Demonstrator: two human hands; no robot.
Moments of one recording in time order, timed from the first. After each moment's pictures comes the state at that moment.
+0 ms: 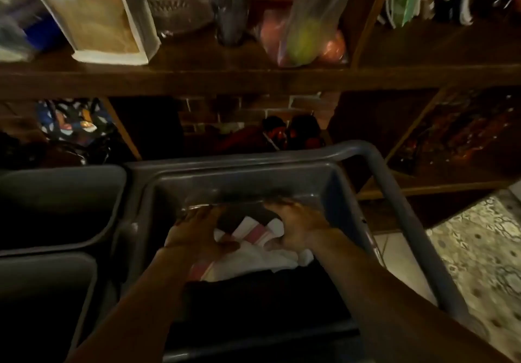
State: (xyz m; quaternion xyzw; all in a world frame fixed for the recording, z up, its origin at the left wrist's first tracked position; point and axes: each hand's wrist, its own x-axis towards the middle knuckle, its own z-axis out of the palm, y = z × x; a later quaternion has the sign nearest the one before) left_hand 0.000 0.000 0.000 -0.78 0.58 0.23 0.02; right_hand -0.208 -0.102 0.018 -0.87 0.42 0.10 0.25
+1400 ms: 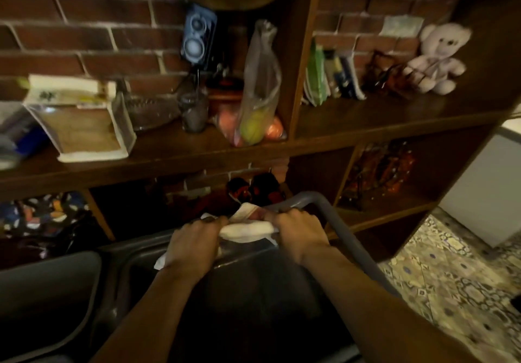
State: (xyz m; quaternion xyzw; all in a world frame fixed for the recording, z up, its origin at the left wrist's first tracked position) left_hand -0.023 -0.036 0.125 -0.71 0.70 0.03 -0.06; right_hand -0.227 -0.097 0.132 -0.85 0.52 -0.01 0.04
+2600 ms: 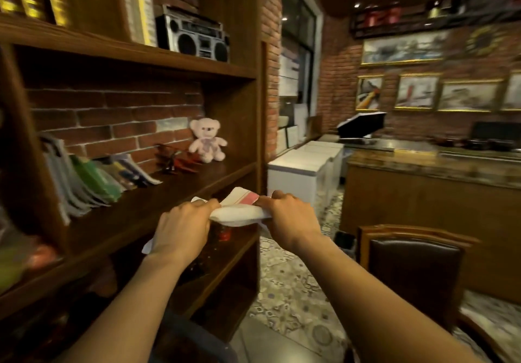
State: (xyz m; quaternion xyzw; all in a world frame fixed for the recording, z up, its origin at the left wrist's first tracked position) left_hand -0.350 -0.044 0.332 -0.38 0.88 -0.12 -0.27; right_hand -0.547 0.048 0.332 -0.62 0.74 -0.18 -0.19
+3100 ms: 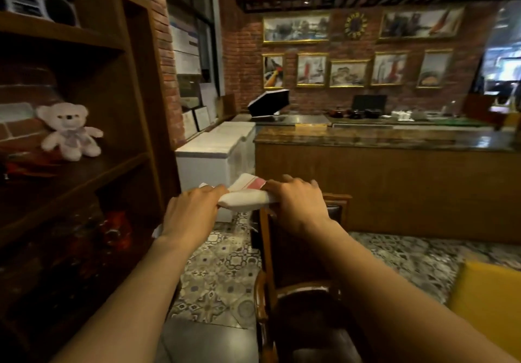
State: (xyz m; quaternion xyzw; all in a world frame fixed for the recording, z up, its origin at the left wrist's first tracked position) left_hand -0.618 0.052 0.310 -0.19 0.93 -0.08 -0.29; right_hand -0.761 0.217 0.321 -0.46 0.85 -0.13 -0.20
